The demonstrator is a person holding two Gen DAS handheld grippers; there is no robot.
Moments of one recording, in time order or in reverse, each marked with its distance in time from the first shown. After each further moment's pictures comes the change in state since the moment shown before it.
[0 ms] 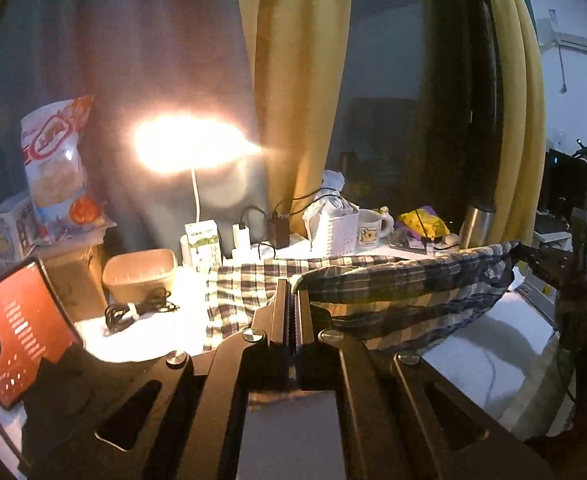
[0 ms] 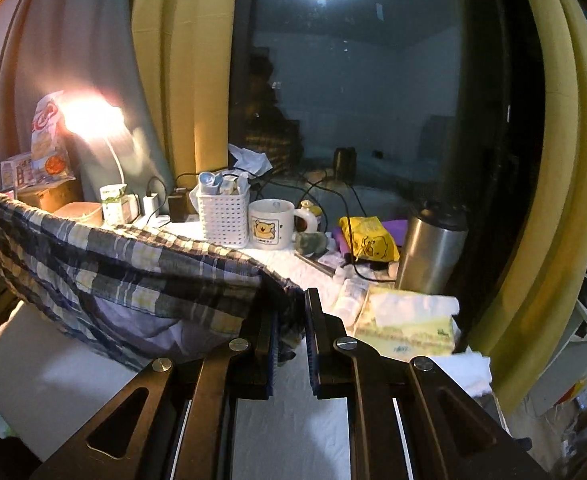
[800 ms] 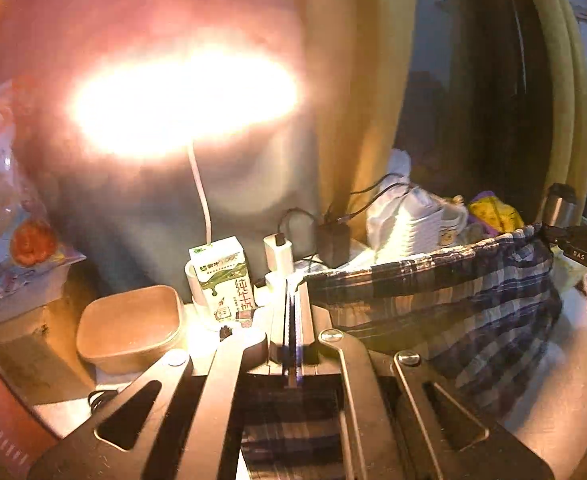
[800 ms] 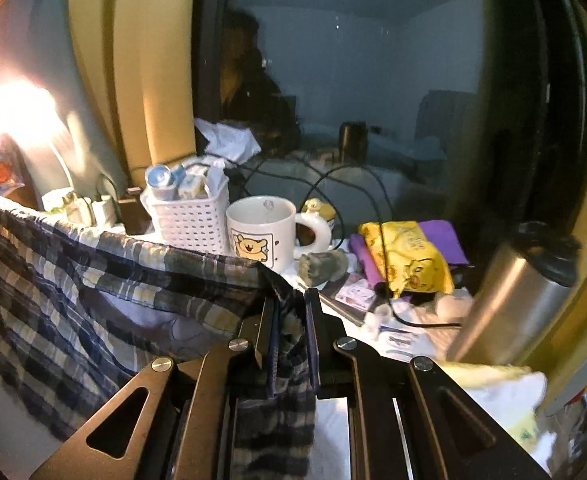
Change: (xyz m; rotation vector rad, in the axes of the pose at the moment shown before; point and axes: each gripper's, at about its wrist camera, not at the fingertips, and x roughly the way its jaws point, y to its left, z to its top) left arm 0.191 0.084 0.029 0.066 0.066 0.036; right arm 0.179 0.012 0.050 0.027 0.104 -0.017
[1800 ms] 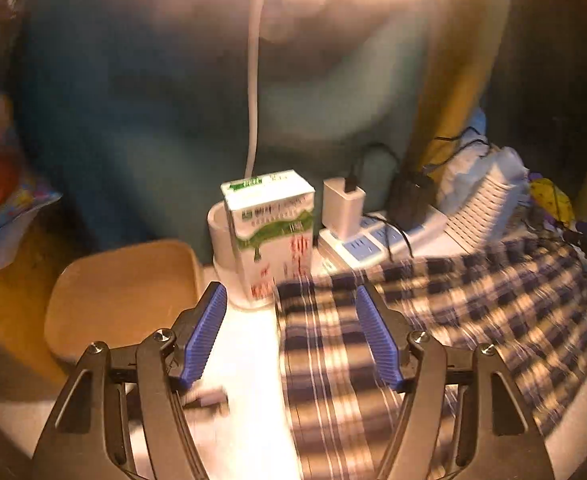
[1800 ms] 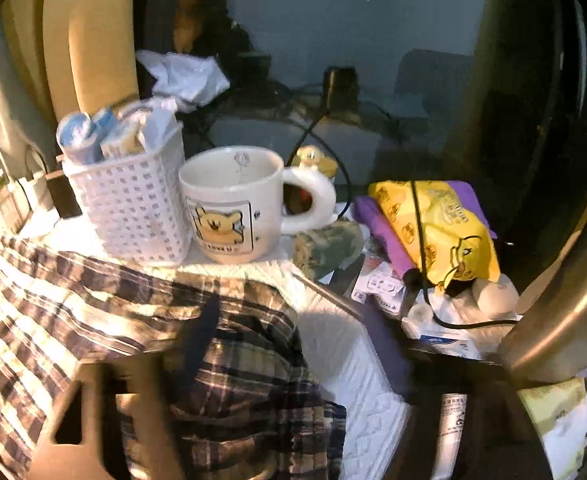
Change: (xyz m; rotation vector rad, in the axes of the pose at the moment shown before) left arm 0.078 0.065 -0.027 -0.082 0.150 0.028; right arm 0.095 0.006 0.005 0.051 0.136 -0.100
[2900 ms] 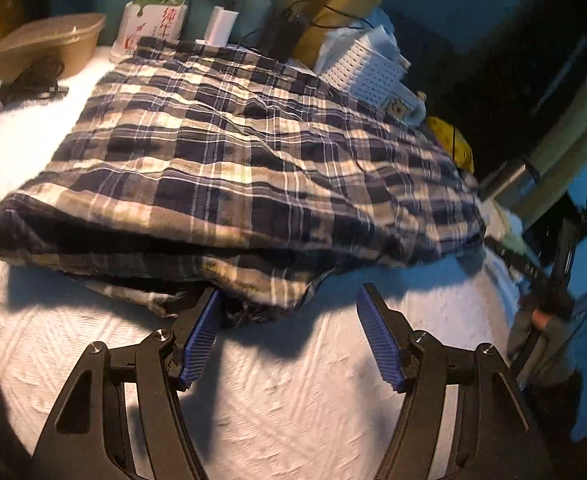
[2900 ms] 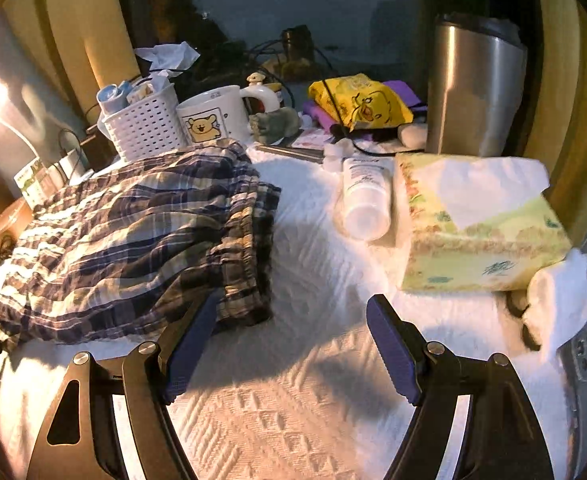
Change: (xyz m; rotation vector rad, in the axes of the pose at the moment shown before) left arm -0.051 -0.121 -0.142 -0.326 0.268 -0.335; right arm -0.096 -0.048 -0.122 0.191 0.124 0.085
